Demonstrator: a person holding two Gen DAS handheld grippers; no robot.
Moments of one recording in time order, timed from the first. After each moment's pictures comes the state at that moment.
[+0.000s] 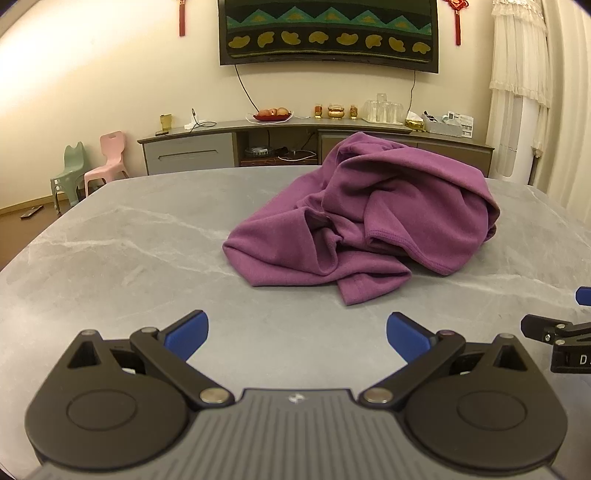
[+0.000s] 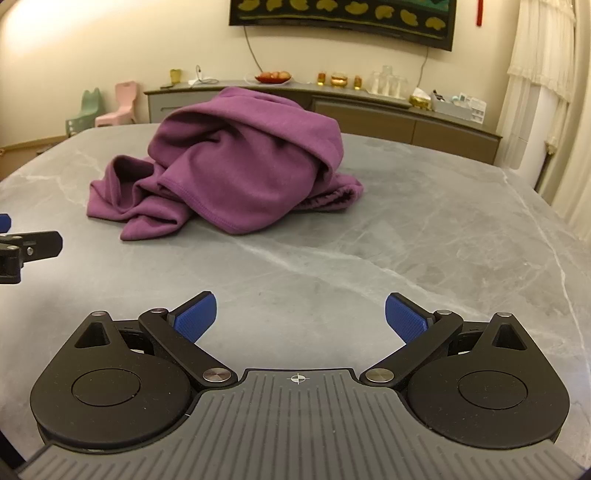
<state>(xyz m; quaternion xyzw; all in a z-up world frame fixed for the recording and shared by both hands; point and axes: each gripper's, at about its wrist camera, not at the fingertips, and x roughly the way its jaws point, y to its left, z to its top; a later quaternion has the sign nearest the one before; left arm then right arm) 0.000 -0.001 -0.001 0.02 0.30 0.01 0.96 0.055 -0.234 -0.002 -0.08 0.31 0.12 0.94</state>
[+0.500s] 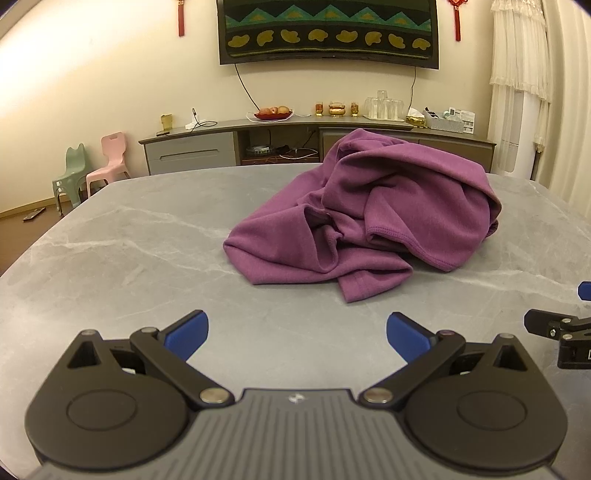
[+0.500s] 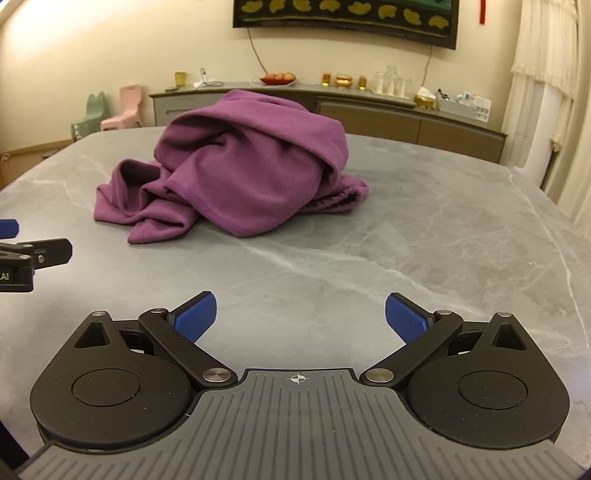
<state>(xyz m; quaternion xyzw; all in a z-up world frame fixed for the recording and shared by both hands) 0.001 -0.004 -0.004 0.02 0.30 0.01 0.95 0.055 -0.237 0.000 -0.07 0.31 0.13 0.94</state>
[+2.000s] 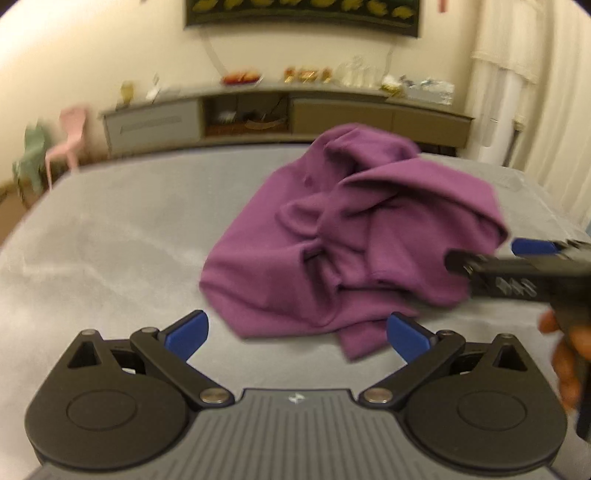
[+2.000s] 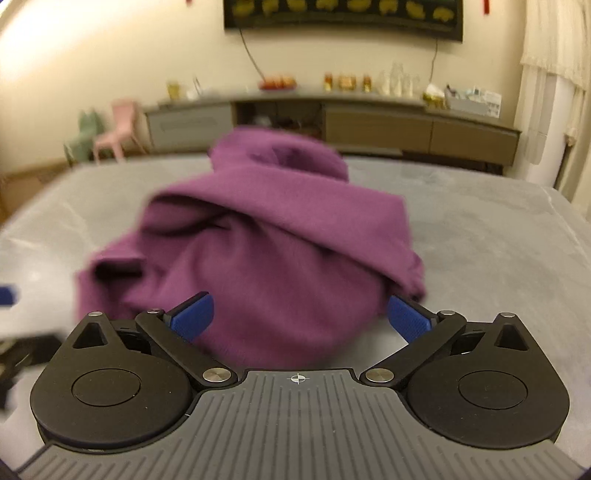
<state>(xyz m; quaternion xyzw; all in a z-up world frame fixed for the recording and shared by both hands) 0.098 0.029 0.017 -0.02 0.39 -0.04 0.92 0.189 -0.164 0.018 -0.05 0.34 0.12 0.93</state>
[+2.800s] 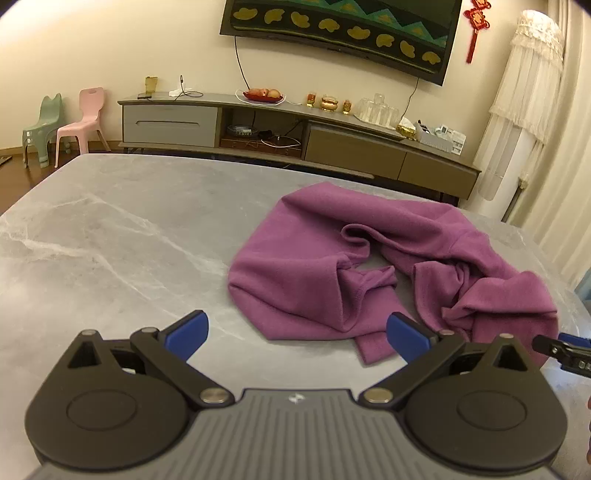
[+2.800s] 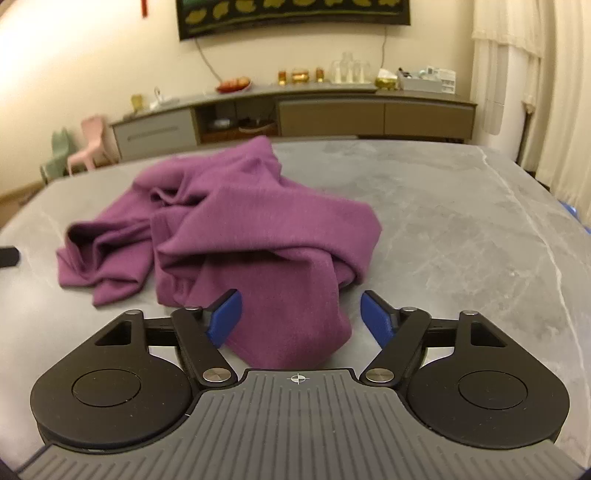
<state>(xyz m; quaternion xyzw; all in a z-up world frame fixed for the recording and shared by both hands) 0.077 0.053 0.026 -0.08 0.34 -0.04 0.94 0.122 -0.285 0.022 0.01 0.32 0.09 0.94</state>
